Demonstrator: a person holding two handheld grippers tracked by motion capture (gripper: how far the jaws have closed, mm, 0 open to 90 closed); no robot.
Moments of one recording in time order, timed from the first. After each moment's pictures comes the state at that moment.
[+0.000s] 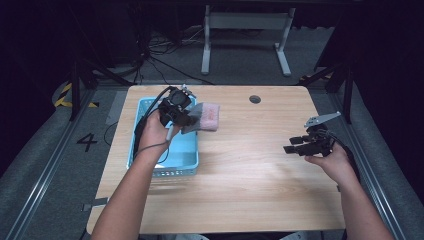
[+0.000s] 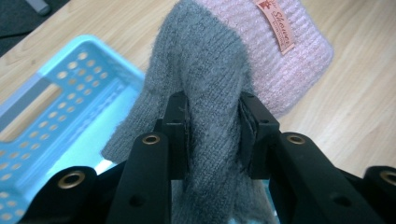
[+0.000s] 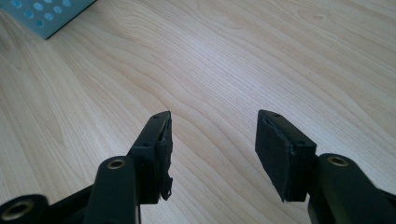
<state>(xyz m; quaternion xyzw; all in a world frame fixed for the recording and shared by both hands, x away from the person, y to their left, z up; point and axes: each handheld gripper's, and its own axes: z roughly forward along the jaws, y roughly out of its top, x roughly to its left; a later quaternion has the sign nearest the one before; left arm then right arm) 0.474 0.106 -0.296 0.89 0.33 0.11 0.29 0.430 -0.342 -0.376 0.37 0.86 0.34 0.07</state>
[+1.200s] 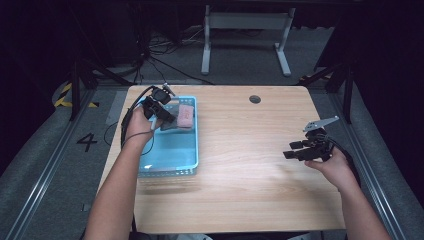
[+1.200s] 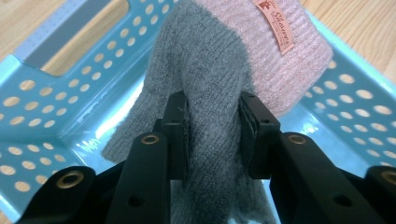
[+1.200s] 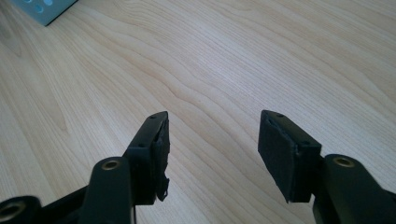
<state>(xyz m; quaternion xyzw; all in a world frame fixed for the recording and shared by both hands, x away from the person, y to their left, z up) 0.542 0.156 -0.354 0.90 0.38 0.08 0.20 0.422 -0.340 -0.384 0.37 0.86 0.33 0.06</state>
